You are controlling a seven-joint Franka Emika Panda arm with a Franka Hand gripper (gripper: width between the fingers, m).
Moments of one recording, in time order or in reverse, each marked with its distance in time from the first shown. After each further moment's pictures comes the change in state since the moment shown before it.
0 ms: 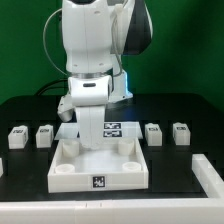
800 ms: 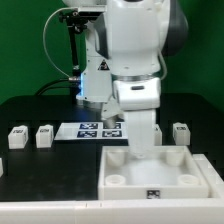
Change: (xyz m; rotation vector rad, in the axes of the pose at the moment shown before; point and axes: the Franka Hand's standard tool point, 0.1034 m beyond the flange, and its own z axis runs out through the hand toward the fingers) arm 0.095 0.052 -0.003 -0.053 0.044 0.065
